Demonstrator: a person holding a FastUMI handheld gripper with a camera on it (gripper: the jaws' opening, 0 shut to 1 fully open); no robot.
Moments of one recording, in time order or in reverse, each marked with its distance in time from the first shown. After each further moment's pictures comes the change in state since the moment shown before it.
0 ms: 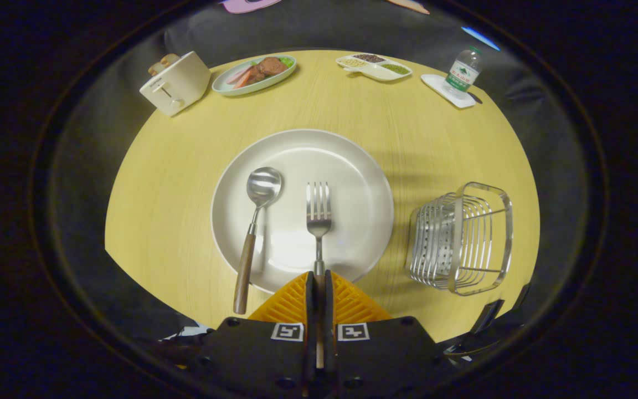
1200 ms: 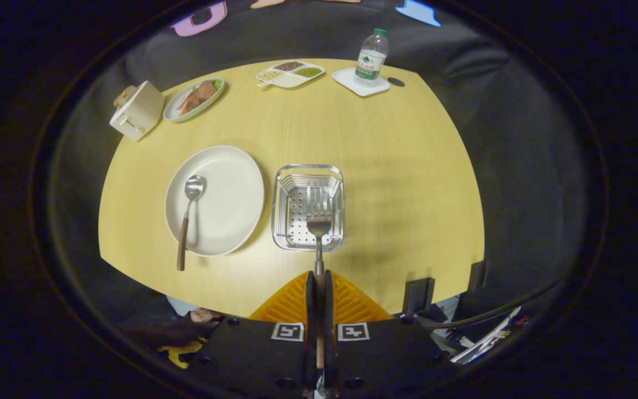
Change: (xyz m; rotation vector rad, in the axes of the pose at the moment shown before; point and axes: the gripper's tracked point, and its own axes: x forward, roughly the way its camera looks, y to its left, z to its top) arm -0.081 -0.148 -0.019 0.087 0.053 -0.130
